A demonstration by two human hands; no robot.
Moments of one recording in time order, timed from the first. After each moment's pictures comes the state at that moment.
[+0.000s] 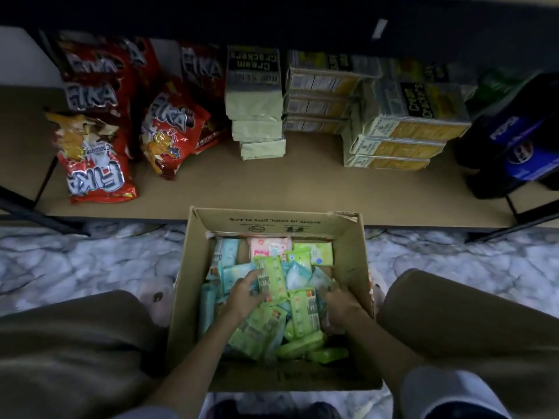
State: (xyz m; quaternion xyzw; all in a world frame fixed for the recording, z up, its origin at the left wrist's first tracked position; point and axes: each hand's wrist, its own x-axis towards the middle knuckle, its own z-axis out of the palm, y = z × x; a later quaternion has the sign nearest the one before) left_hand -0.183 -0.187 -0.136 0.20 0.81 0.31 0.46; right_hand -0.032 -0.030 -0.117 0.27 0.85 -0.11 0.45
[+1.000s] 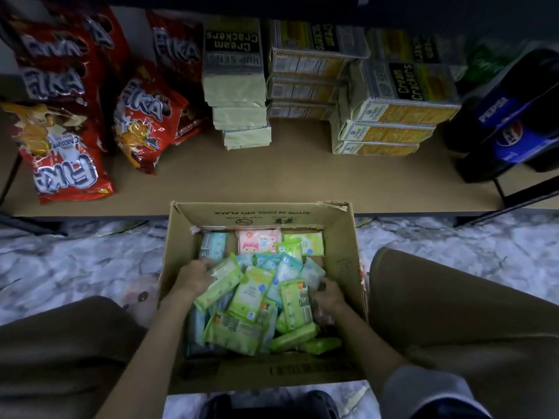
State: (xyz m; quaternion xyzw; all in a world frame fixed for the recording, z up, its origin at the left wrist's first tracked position) left_hand -0.255 -0.203 -0.129 0.16 0.87 0.17 0.43; right_hand -0.028 -0.039 -0.159 0.61 0.61 -0.49 0.15
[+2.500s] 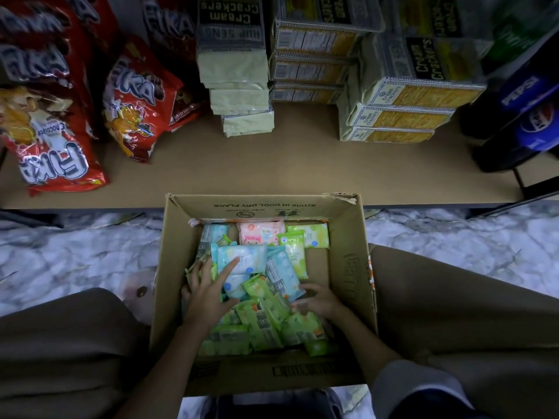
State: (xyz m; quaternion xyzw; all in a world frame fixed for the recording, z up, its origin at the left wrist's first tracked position) left_hand -0.199 -0.225 -0.154 0.33 0.89 0.06 0.32; right_hand -0.021 -0.051 -0.194 0.56 0.54 -0.59 0.21
